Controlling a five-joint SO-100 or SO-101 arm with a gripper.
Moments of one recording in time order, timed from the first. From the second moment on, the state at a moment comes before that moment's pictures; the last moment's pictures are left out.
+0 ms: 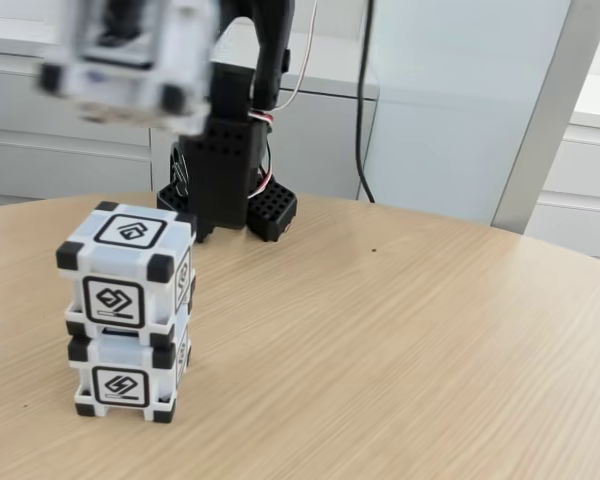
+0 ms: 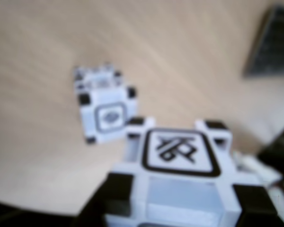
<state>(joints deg) 31.3 127.6 87.0 101.9 -8.3</state>
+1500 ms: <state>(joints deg) 38.8 122.1 87.0 105.0 -13.7</state>
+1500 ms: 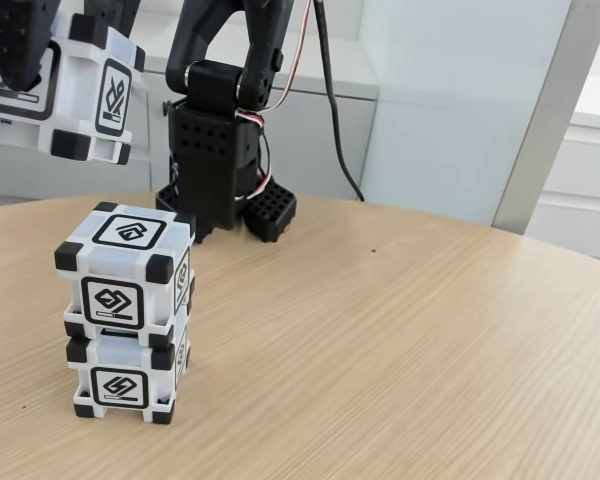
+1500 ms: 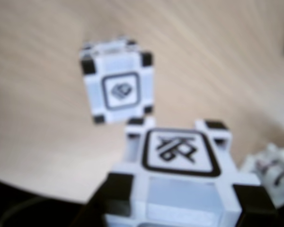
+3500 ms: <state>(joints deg) 28.8 131.7 93.6 105.1 -11.3</state>
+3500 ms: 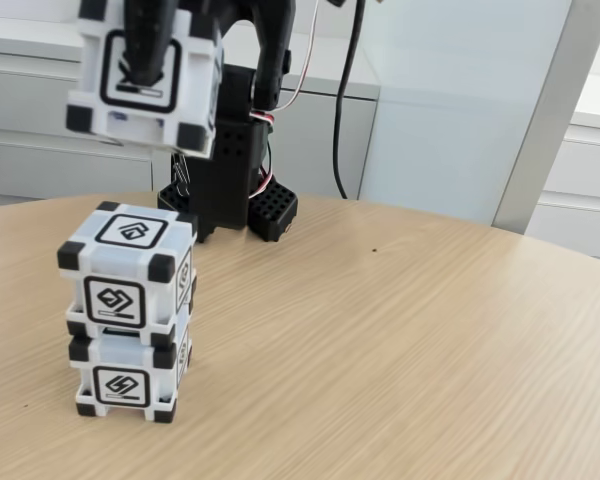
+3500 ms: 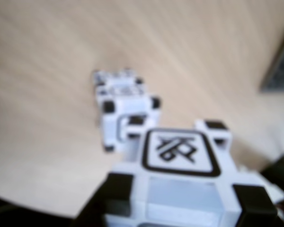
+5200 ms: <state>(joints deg) 33.0 131.4 103.8 105.1 -13.3</state>
